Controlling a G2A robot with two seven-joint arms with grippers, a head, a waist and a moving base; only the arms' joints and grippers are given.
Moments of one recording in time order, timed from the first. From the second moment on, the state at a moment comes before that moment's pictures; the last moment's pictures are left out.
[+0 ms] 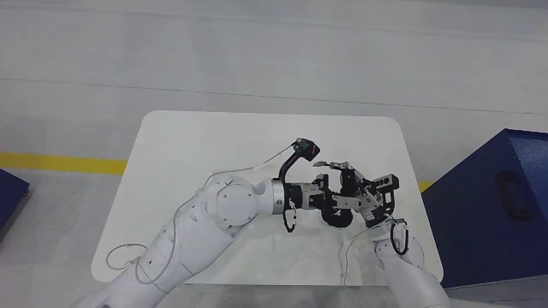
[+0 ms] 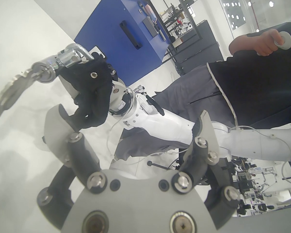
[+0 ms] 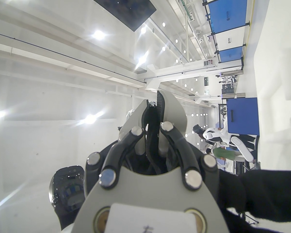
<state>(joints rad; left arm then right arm) 0.69 -1.37 -0.66 -1.36 0.03 -0.31 -0.66 -1.27 -1.24 1.35 -1.16 0.99 -0.46 0.84</state>
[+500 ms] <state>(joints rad) 0.63 -1.44 -0.60 -1.21 -0.08 -0.35 -0.67 -1.28 -1.25 1.35 -1.16 0.95 -0.47 0.89</state>
